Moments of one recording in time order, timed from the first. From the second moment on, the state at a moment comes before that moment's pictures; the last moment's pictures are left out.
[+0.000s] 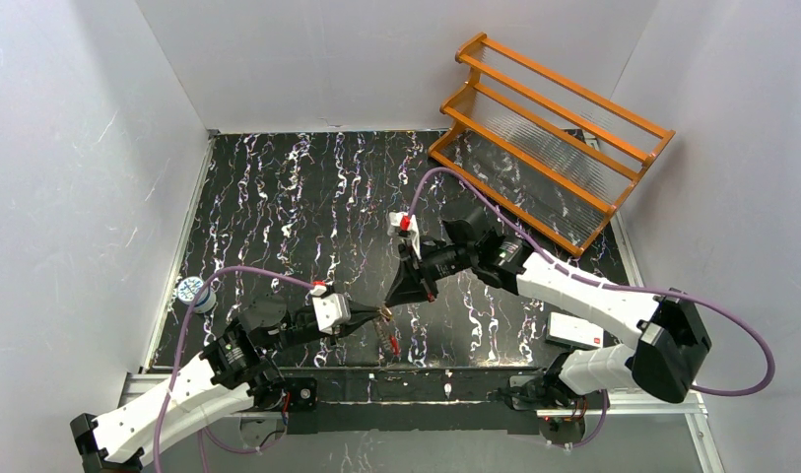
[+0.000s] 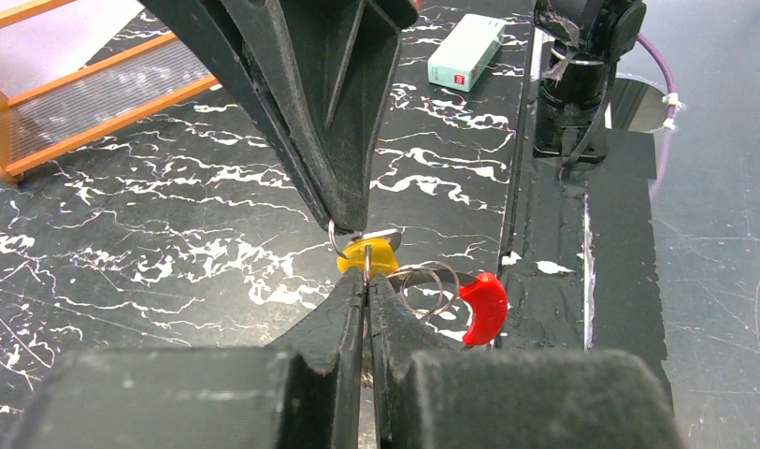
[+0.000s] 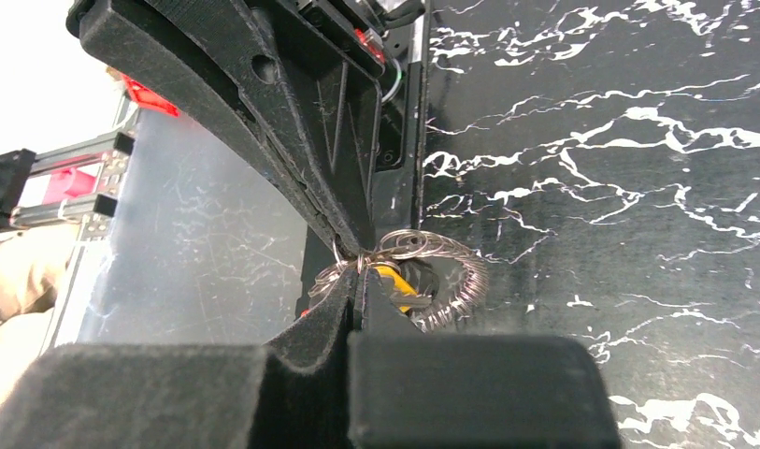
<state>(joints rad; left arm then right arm) -0.95 0.37 0.37 -0.09 0.33 0.17 0.91 1.32 0.98 -0.13 -0.93 0.09</state>
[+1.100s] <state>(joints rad) -0.95 0.35 0.37 -0.08 0.30 0.16 0.91 1.28 0.97 -0.20 -0.93 0.04</state>
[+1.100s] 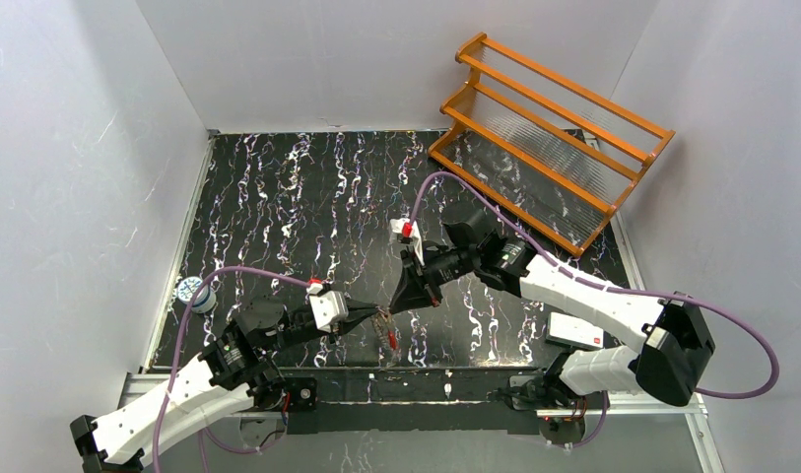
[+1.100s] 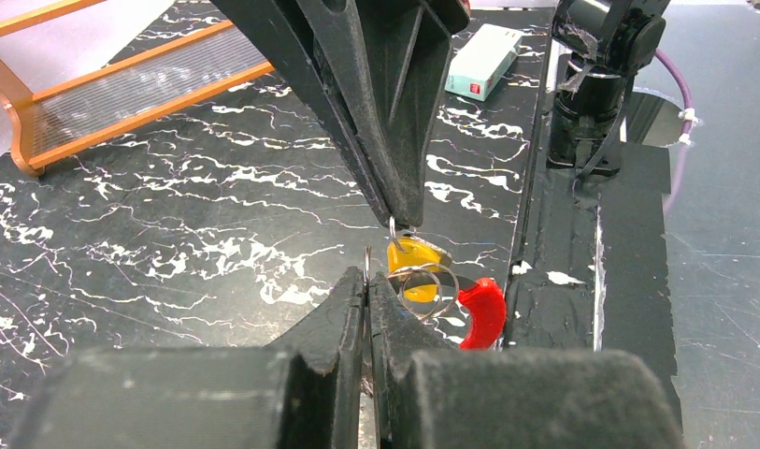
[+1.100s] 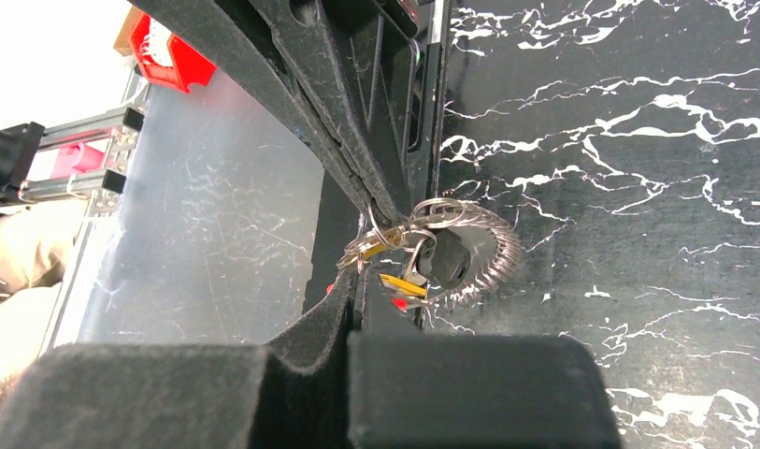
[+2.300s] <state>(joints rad) -0.95 0.38 0.34 -0.04 0.30 0.13 0.93 1.25 0.95 -0.14 -0.78 0.08</state>
